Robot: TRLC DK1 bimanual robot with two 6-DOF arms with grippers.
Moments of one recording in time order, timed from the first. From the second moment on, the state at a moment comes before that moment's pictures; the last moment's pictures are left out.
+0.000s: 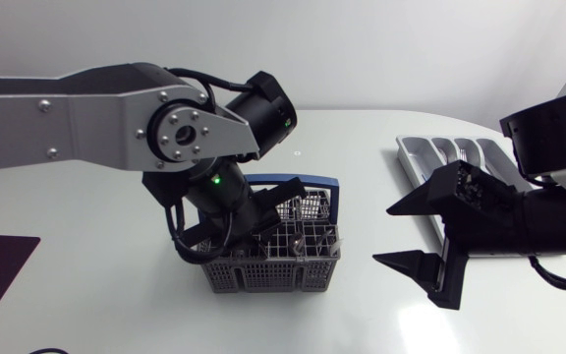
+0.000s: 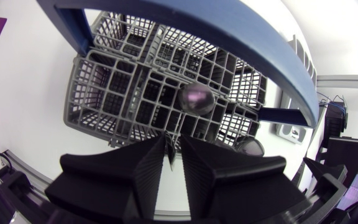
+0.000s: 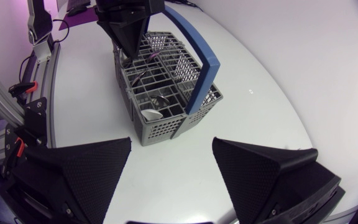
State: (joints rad) left arm -0.81 1.66 1.31 -0.90 -0.01 -1.17; right arm 0.36 0.98 0.74 -0.63 -0.36 -0.69
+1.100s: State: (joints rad) left arm -0.81 1.58 1.26 -0.84 -0.02 -1.14; right arm 0.37 0.98 0.73 -0.63 -0.36 -0.69
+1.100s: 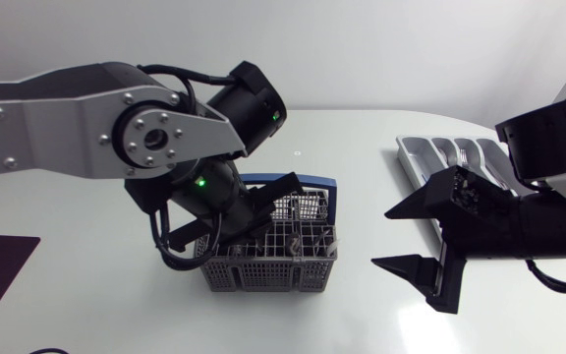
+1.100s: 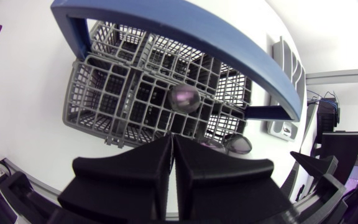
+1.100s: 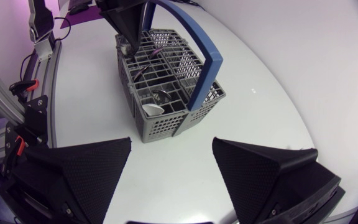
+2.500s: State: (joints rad) left arm -0.84 1.26 1.24 -0.89 0.09 -0.99; right arm 0.44 0.93 0.75 -0.69 -0.37 -0.64
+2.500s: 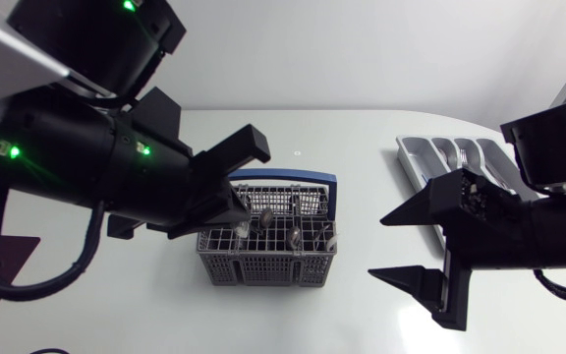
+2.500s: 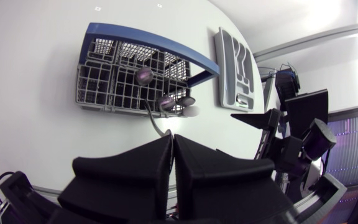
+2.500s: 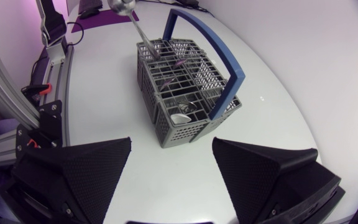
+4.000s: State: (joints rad) left arm -1.03 1.33 1.18 -0.83 0.54 -0.20; right arm 0.60 1.04 0.82 -0.87 -0.81 -0.79
